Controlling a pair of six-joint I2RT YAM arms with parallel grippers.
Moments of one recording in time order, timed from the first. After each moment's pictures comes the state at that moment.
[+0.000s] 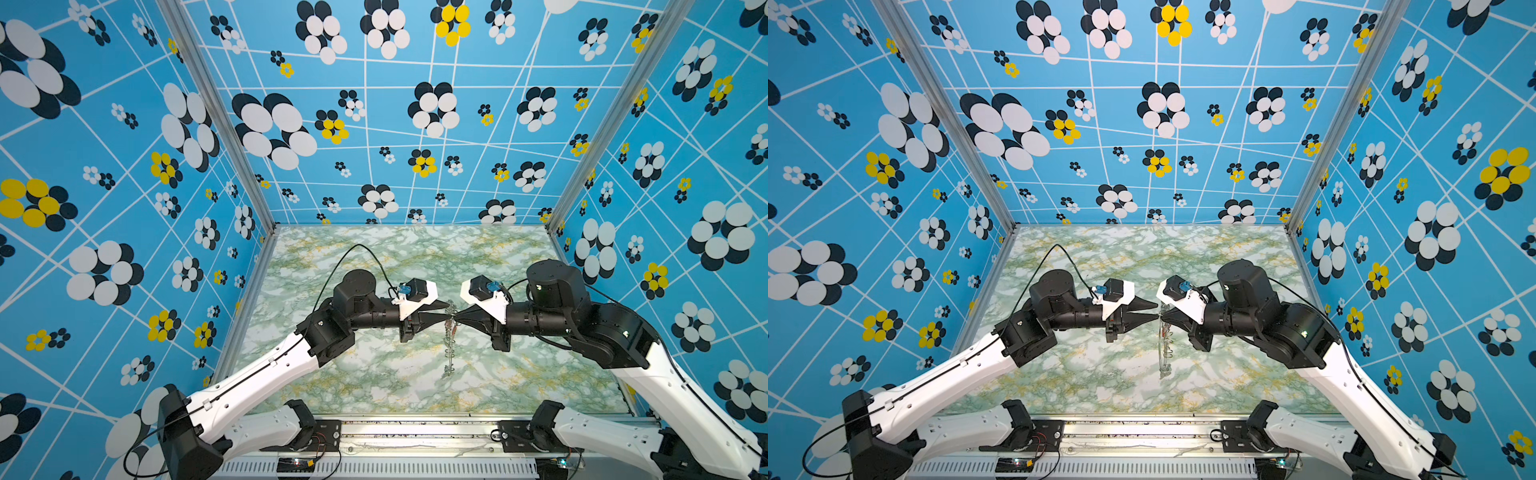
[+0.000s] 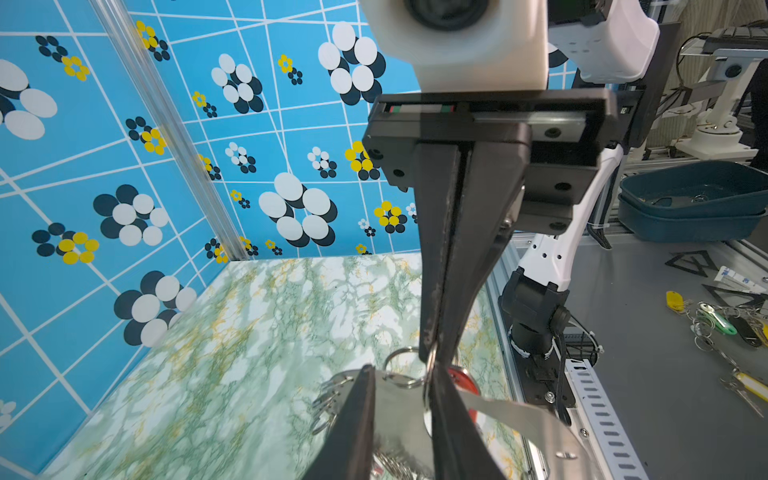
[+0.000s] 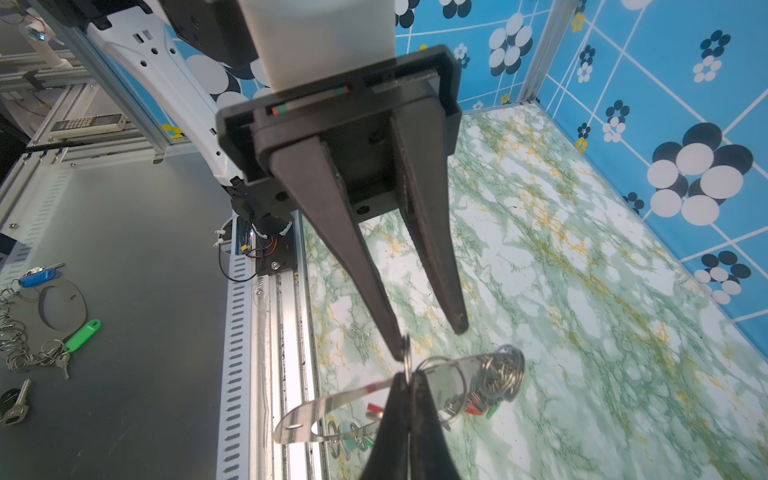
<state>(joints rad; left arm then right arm) -0.85 1.11 1.02 0.00 0.63 0.19 0.80 1.00 1.39 -0.95 -0.37 -0.33</state>
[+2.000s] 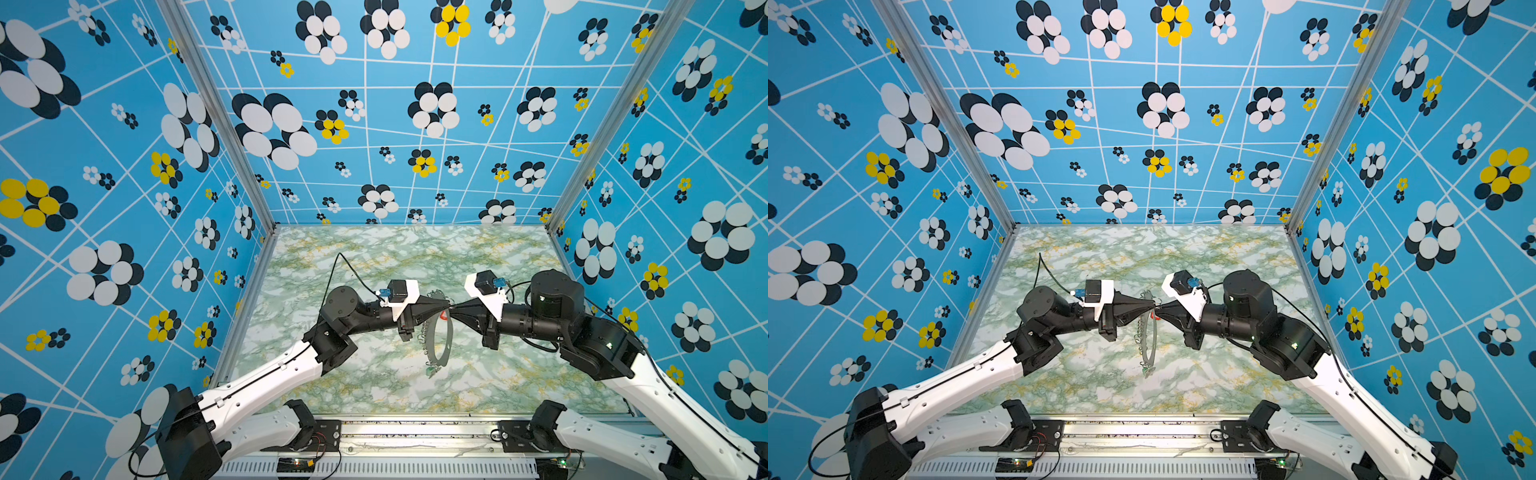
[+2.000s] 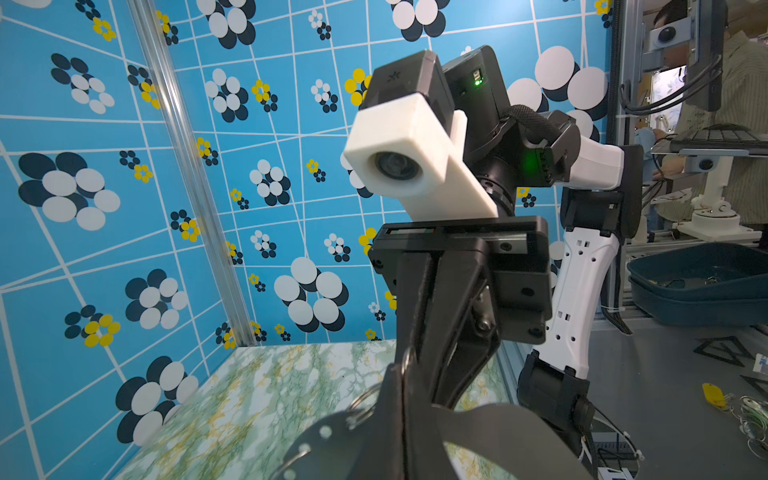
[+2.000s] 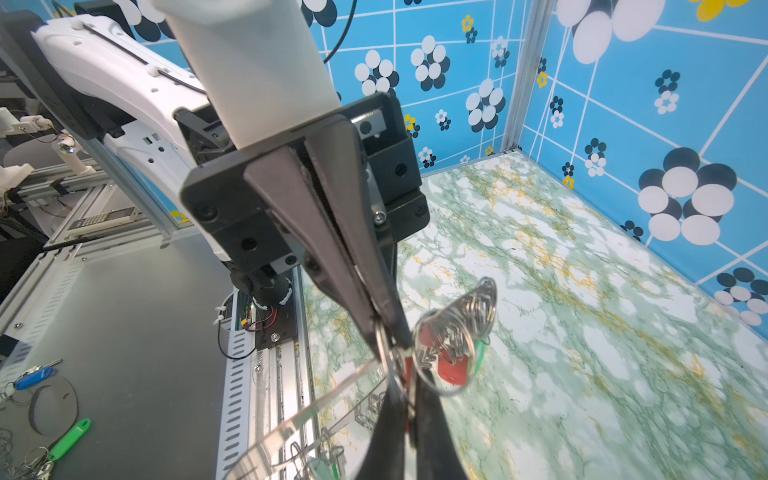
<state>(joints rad) -0.84 1.09 0.81 0.57 0.64 -0.02 0.78 0.91 1.15 -0.60 -0.41 -0.13</state>
